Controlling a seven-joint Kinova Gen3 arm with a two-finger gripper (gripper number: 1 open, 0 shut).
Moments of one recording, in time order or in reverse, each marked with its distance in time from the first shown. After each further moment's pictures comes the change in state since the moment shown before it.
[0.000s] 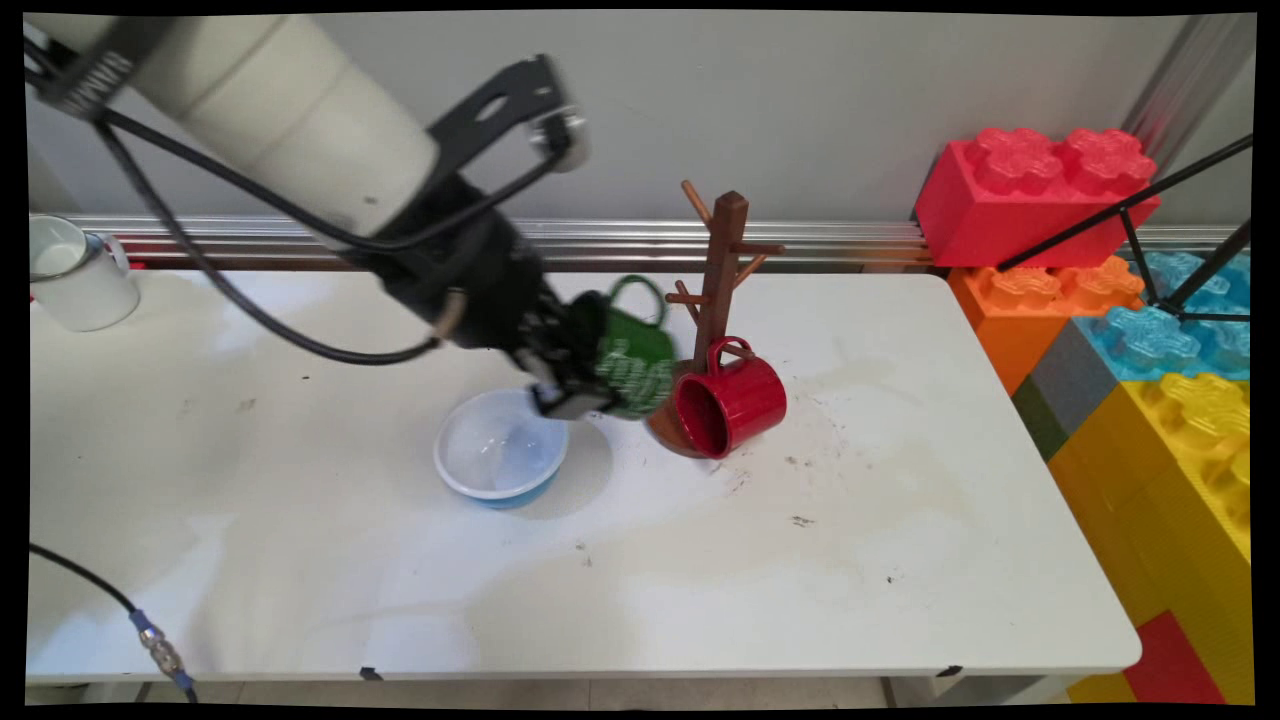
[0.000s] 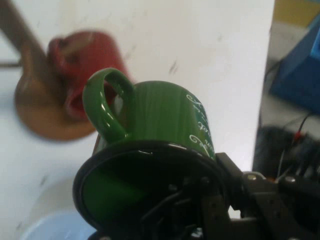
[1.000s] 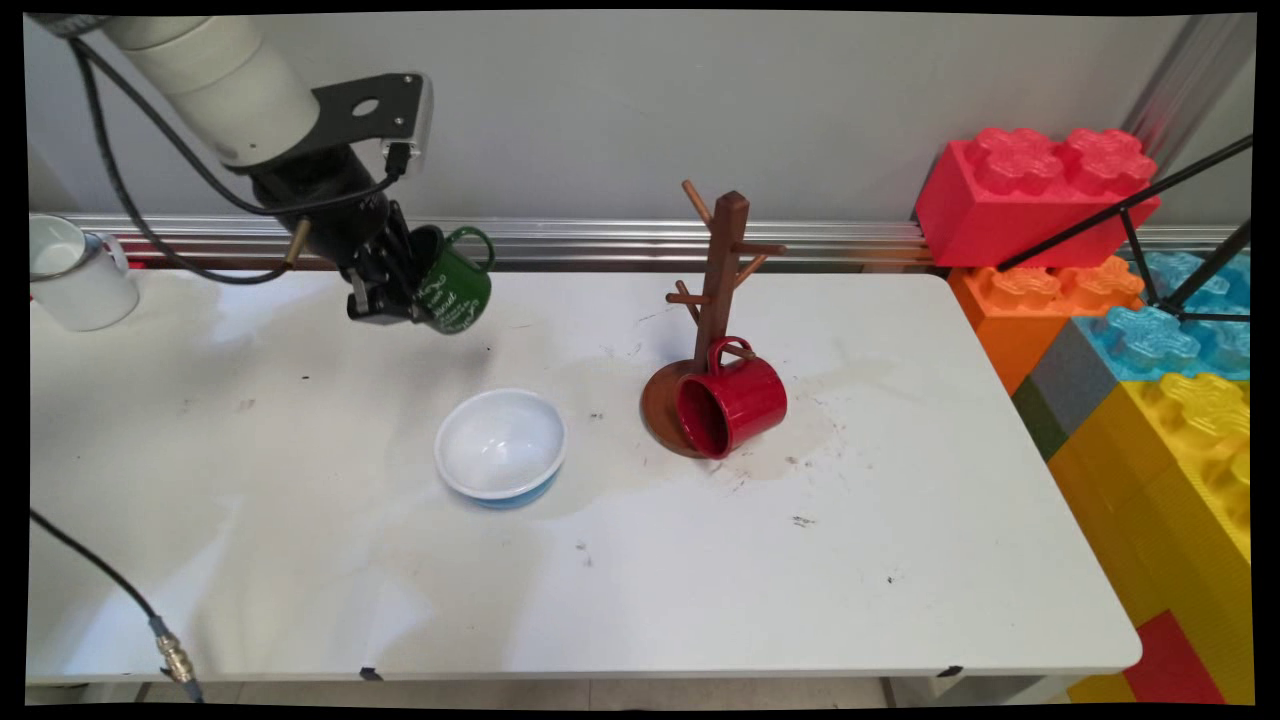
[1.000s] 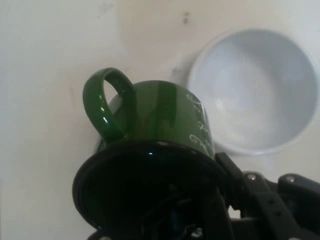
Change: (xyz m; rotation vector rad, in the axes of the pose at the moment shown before) arm -0.062 -0.138 -0.019 0.156 -0.321 0.253
